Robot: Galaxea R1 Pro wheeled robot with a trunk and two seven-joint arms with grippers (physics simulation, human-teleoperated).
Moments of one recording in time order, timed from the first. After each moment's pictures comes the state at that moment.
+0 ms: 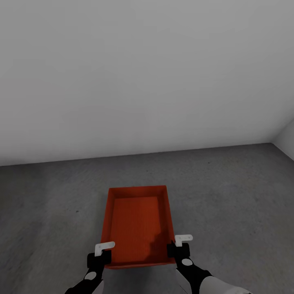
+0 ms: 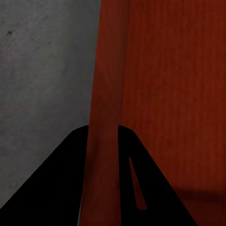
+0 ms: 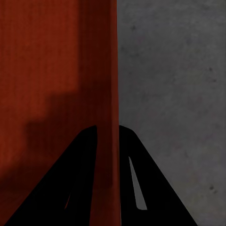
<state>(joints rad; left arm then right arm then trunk) -0.52 -0.09 -0.03 -0.20 0.05 -0.36 0.23 -0.63 0.16 0.33 -0.09 -0.21 -0.27 -0.21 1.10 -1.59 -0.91</state>
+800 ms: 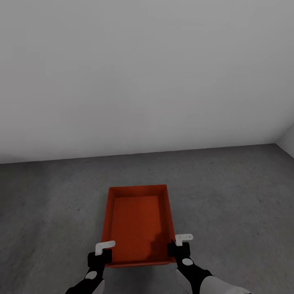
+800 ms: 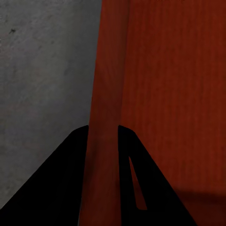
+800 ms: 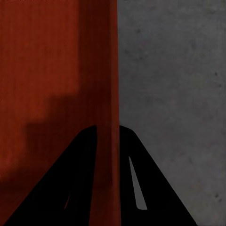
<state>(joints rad) -0.52 -0.09 -0.04 -0.20 0.06 -0.36 0.23 -0.64 0.16 0.32 -0.10 -0.20 -0.28 -0.21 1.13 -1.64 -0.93</state>
